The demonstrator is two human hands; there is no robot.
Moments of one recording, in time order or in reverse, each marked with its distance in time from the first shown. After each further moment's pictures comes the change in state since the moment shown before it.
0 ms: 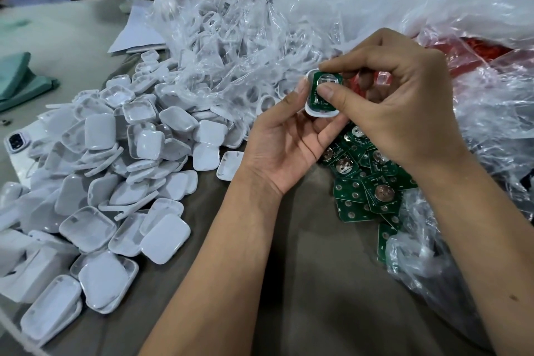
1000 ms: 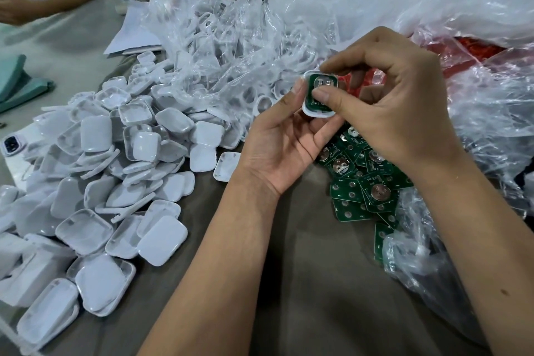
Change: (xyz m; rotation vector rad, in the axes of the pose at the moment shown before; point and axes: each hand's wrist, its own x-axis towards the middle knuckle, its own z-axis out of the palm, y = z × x) left_hand 0.001 -0.001 0.000 -0.005 0.002 -0.013; right_hand 0.002 0.003 -0.003 -0.026 -0.003 -0.012
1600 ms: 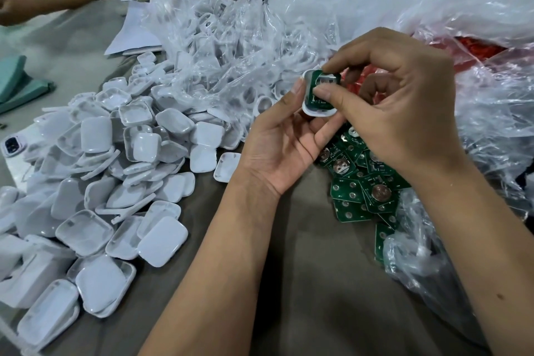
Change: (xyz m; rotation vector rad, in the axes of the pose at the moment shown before) left_hand 0.000 0.000 0.001 0.017 0.039 0.019; right_hand -0.002 -0.004 0.003 -0.033 0.061 -0.121
